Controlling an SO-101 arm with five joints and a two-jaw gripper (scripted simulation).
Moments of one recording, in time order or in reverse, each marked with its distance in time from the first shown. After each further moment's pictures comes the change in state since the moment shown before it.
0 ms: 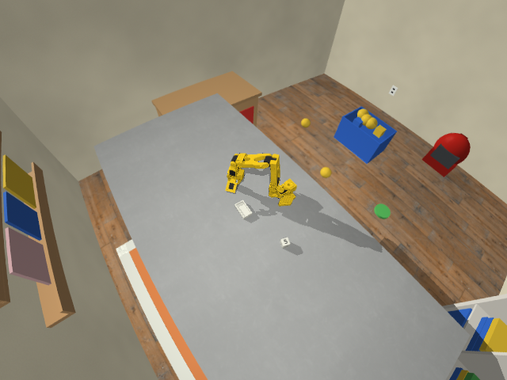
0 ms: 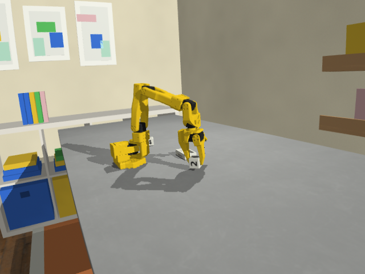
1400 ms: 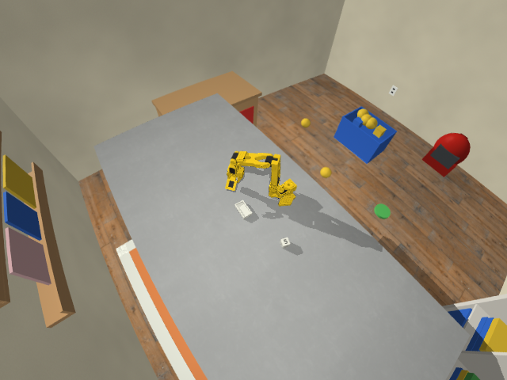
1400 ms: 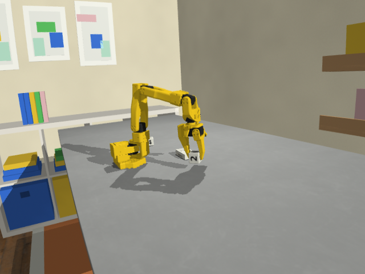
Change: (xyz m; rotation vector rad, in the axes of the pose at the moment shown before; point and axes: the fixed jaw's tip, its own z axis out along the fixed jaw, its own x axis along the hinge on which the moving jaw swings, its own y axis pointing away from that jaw) arm 0.000 0.000 -0.015 0.003 0.000 0.000
